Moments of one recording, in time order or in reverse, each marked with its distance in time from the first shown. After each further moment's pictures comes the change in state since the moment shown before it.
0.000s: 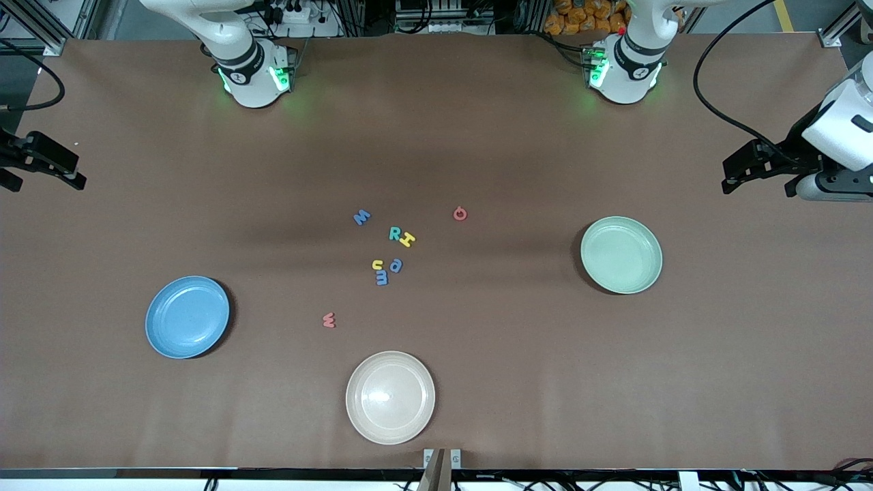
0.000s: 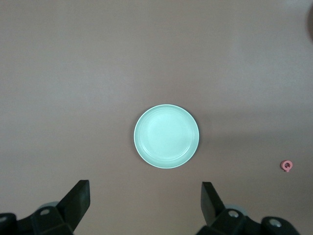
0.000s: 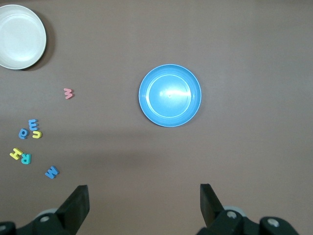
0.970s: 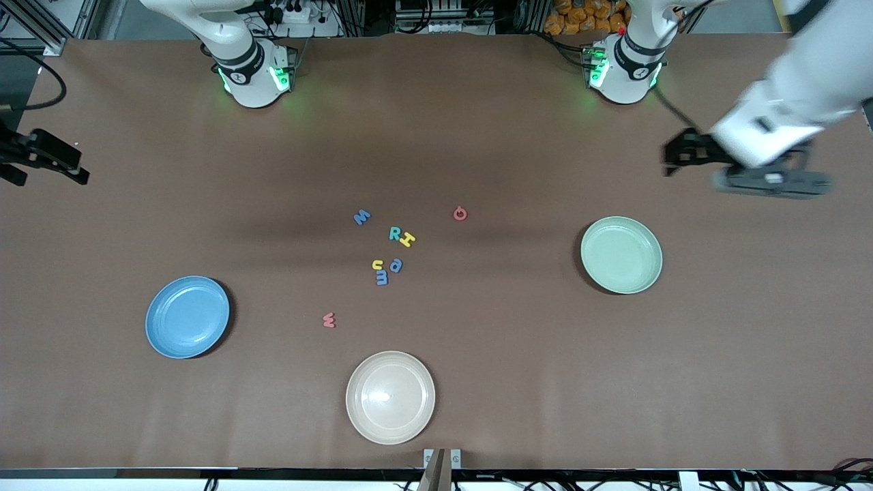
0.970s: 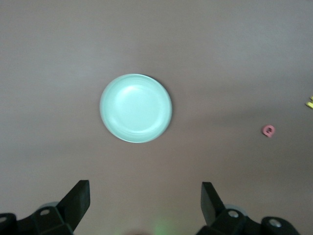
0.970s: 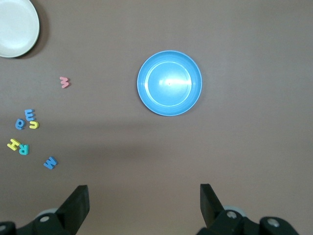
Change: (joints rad) left arm -0.039 0.034 -0.179 -0.024 0.000 -0.085 -0.122; right arm -0.005 0.005 0.003 -0.029 0.002 -0.027 0.000
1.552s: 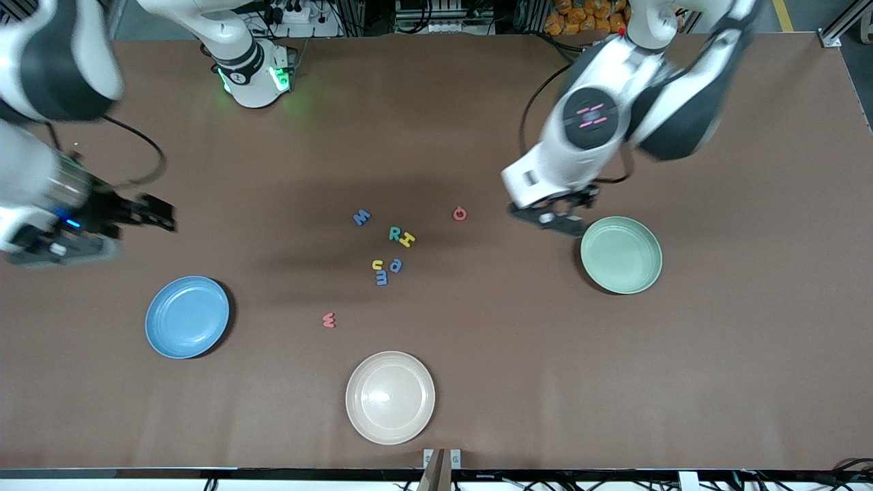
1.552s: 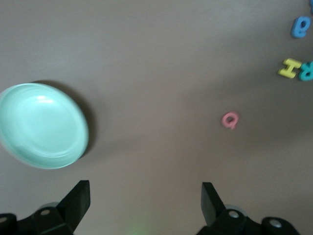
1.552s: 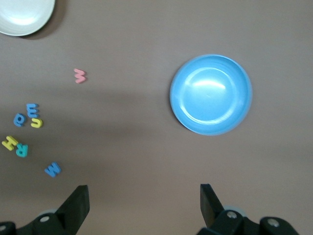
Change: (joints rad) left arm -0.242 0.336 -0.113 0.024 0.068 0.202 -0.213; right arm 0.161 0.222 0.016 -0.011 0.011 0.176 0.039
